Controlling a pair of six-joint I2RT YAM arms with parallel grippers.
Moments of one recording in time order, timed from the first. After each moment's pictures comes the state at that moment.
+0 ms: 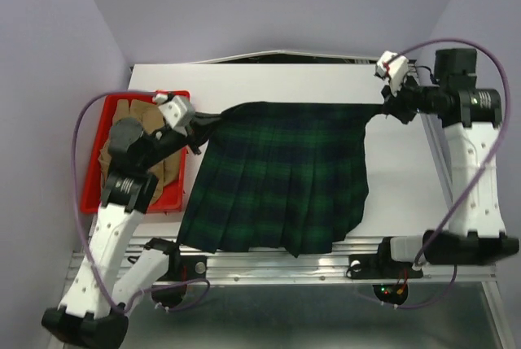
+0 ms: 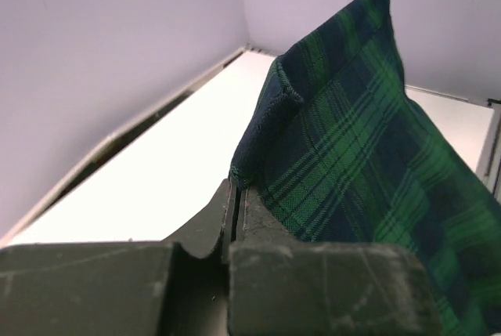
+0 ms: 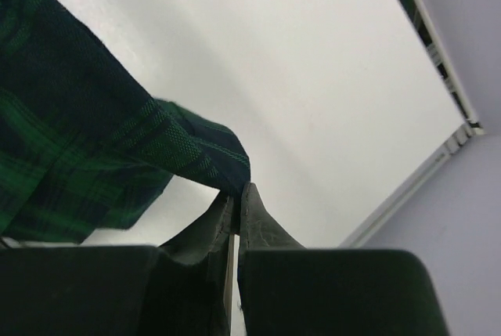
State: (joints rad) left arm -0.24 0.73 0.95 -0.09 0.74 0.05; right arm -0.05 1.23 1.73 -1.22 -0.48 -0.88
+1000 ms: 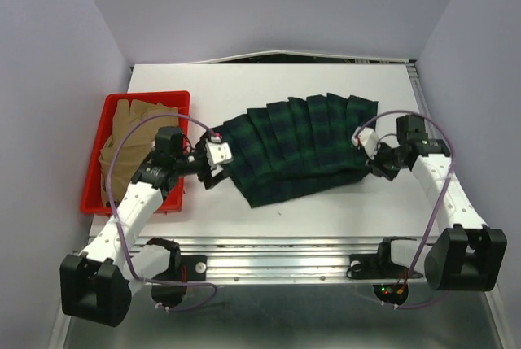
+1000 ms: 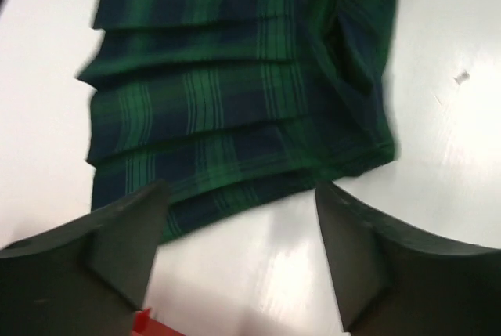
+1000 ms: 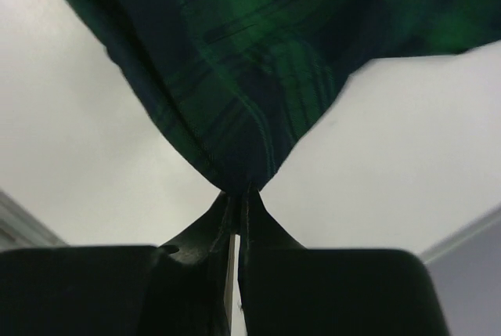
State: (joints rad) left arm -0.23 1.02 0.72 -0.31 0.75 0.77; right arm -0.05 1.19 1.02 -0.92 -0.37 -0.99
